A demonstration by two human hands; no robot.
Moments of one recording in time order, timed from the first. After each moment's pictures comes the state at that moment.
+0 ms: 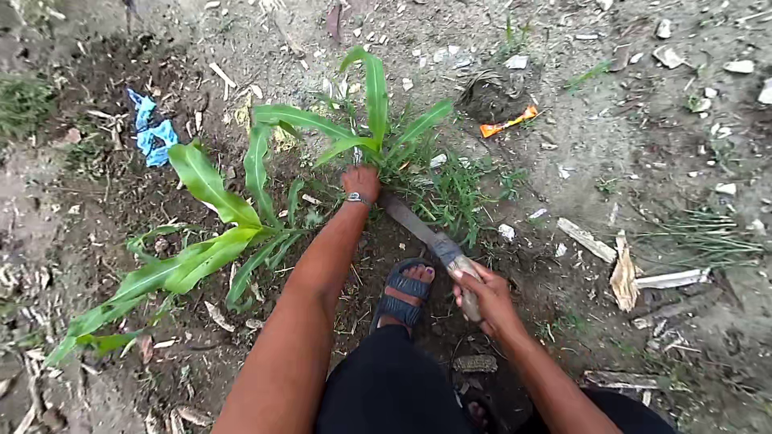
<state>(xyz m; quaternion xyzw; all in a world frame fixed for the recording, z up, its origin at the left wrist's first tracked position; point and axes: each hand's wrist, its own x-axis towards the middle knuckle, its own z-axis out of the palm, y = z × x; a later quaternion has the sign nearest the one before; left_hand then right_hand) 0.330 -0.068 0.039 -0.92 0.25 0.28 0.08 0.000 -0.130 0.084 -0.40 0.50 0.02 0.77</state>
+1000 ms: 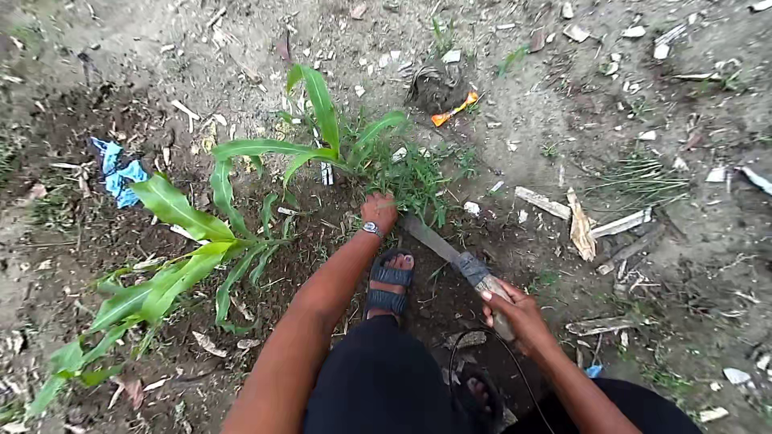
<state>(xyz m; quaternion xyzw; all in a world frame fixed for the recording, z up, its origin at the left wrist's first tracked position) 0.211 -0.092 0.024 -0.87 0.36 0.32 0.10 -0.133 -0.130 0.075 -0.39 0.53 -0.04 0.75</state>
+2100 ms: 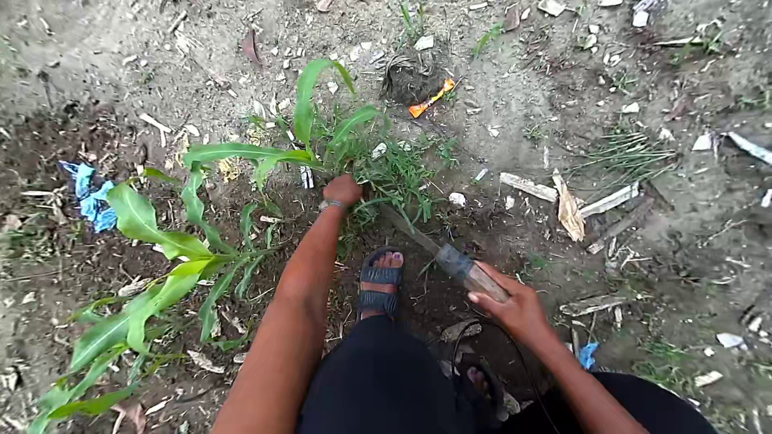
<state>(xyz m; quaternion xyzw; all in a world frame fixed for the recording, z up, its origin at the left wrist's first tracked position) 0.273 -0.112 0.038 -0.89 0.25 0.37 0.09 -0.138 -0.136 0.100 -0.69 0.45 -0.03 0.57</state>
